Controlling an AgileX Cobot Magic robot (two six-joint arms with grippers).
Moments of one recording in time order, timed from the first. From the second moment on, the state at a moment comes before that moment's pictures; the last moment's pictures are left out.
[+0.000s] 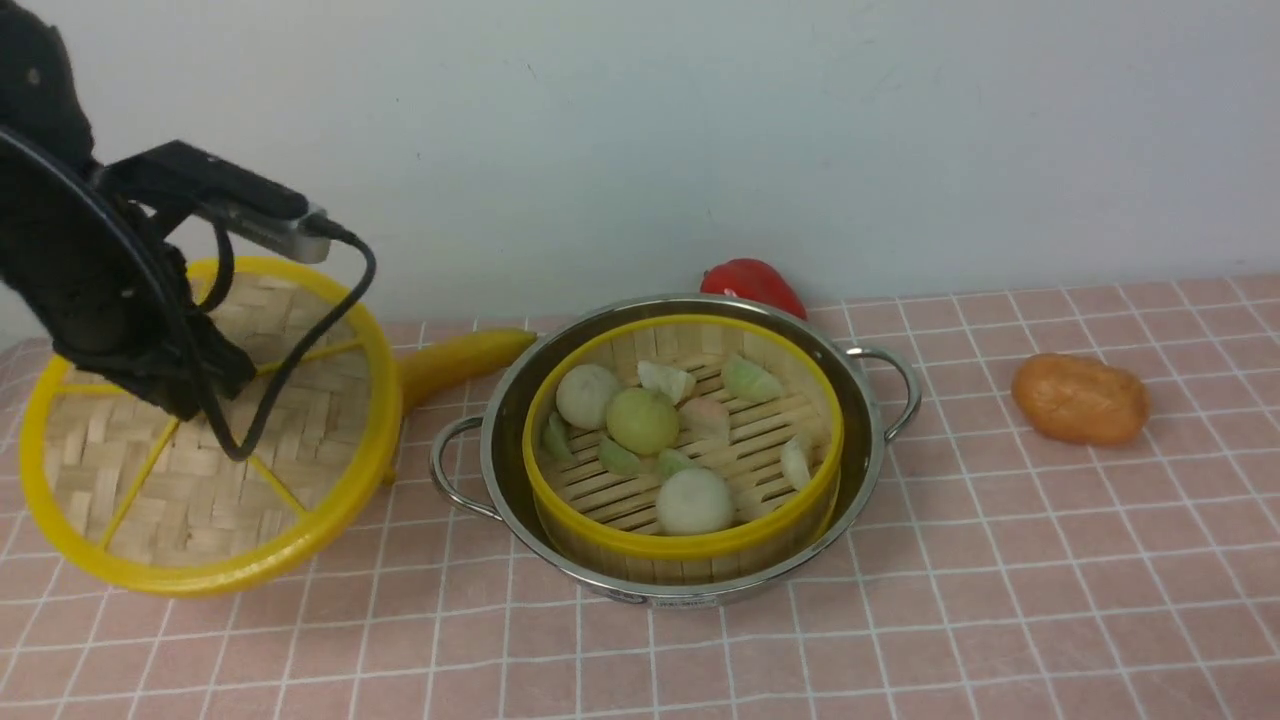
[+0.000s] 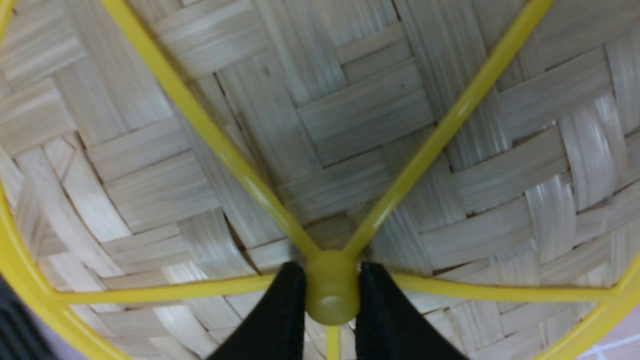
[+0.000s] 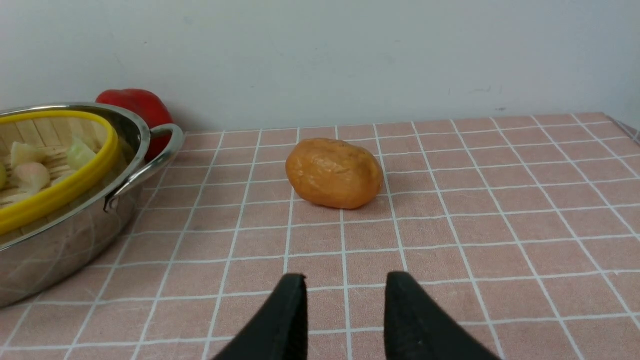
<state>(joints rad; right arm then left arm) 0.03 0.08 0.01 -0.03 0.29 0.20 -0.04 1.70 -1.50 0.17 1.22 0.42</state>
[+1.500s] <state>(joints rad) 0.03 0.08 0.01 -0.03 0.29 0.20 -0.42 1.91 -1.81 -0.03 1.23 0.78</state>
